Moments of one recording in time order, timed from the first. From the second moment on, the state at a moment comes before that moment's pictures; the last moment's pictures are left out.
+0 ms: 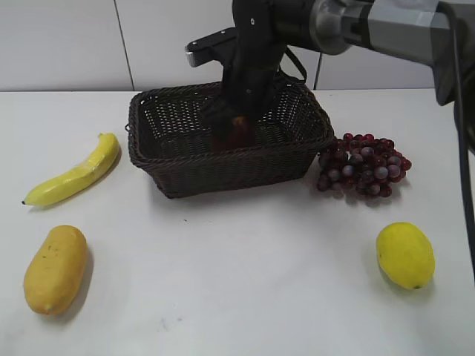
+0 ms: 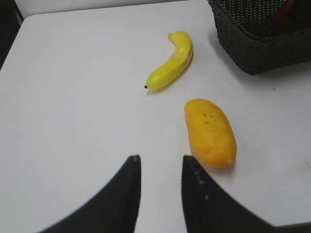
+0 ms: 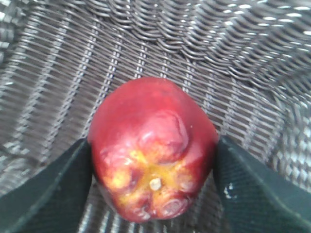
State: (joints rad) left arm -0.06 0.00 -0.48 -0.16 1.09 0.15; right arm 0.60 2.36 -2.02 -0.08 0.89 0.01
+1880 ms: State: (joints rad) left arm -0.06 0.00 -0.48 -0.16 1.09 0.15; right arm 0.17 0.90 -1.06 -0.13 0.99 0.11
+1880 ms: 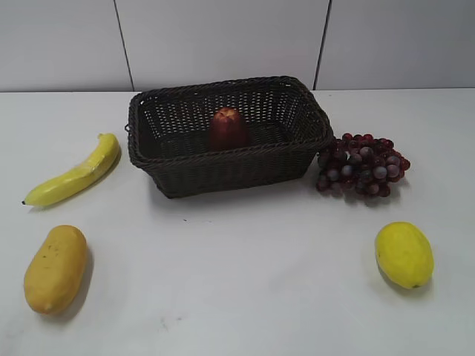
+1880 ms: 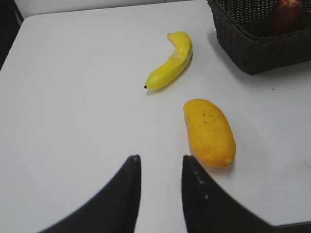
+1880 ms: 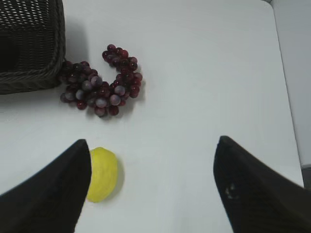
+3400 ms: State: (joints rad) left arm -0.06 0.00 -0.48 -0.16 1.09 0.15; right arm 0.17 0.05 -0.50 0.02 1.04 -0.06
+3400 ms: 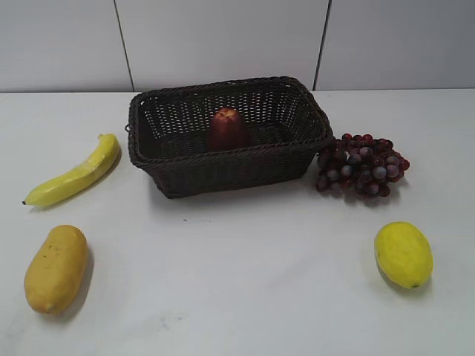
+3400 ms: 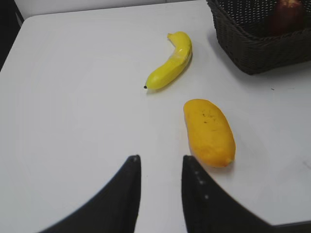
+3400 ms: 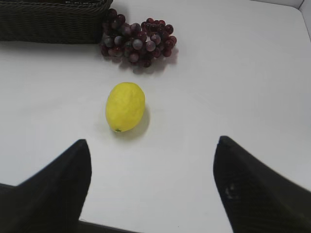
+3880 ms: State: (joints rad) left arm -0.06 0.00 -0.48 -0.16 1.09 0.15; right arm -0.04 0.00 -0.50 0.02 1.04 -0.06
